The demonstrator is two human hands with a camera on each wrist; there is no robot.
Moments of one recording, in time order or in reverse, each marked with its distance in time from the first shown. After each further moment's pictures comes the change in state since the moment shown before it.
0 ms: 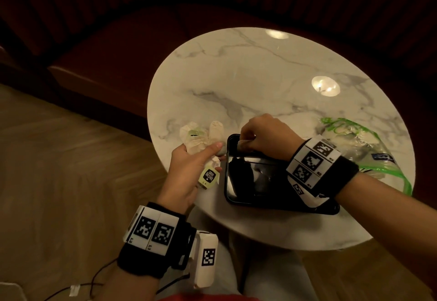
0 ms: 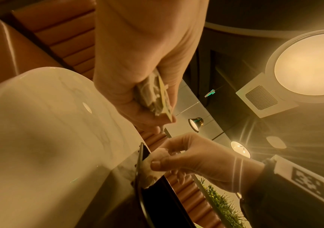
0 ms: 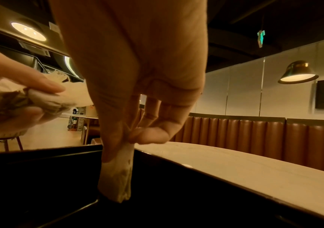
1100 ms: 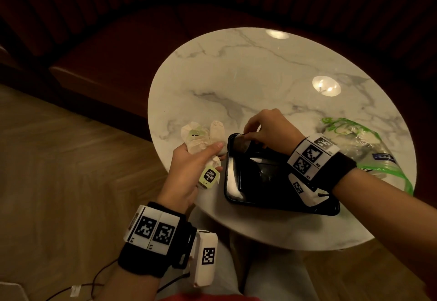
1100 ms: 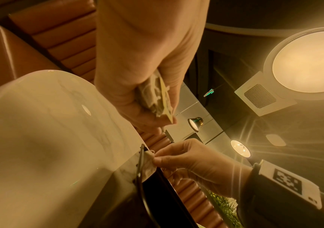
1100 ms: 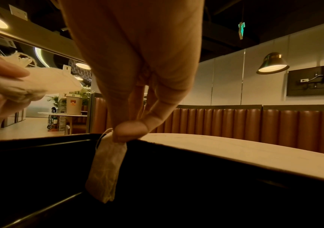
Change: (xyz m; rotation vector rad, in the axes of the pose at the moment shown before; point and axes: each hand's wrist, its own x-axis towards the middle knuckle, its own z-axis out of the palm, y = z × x) left_hand 0.001 -0.001 -0.002 0.026 -0.029 0.017; right_hand 0.011 0.016 0.000 0.201 0.086 0.046
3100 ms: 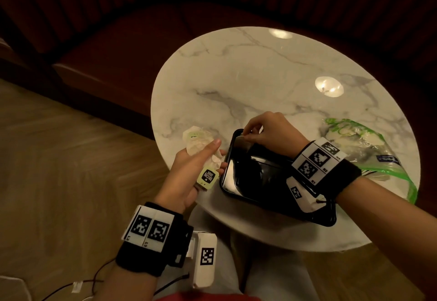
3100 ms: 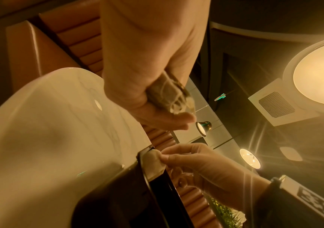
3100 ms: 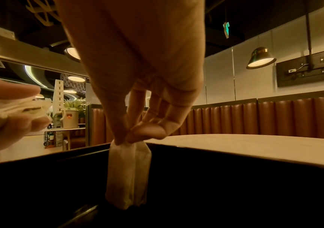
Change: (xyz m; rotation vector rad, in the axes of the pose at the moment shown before) left_hand -0.003 0.004 -0.003 -0.059 -0.023 -0.141; right_hand -0.009 -0.008 0.001 0.049 0.009 -0.015
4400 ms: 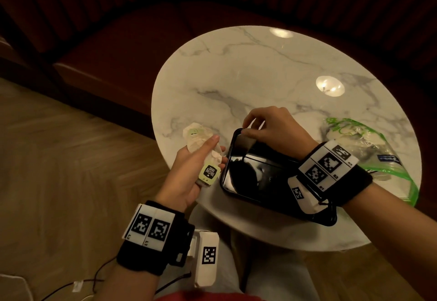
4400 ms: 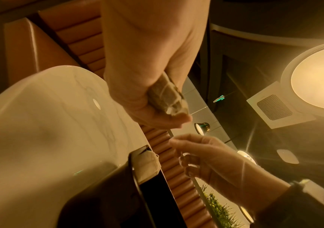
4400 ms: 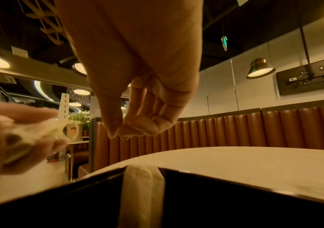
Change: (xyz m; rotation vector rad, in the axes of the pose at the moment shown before) left_hand 0.002 0.000 0.000 0.000 -0.009 0.030; right_hand -0.008 -0.008 -0.007 0.088 0.079 -0.027
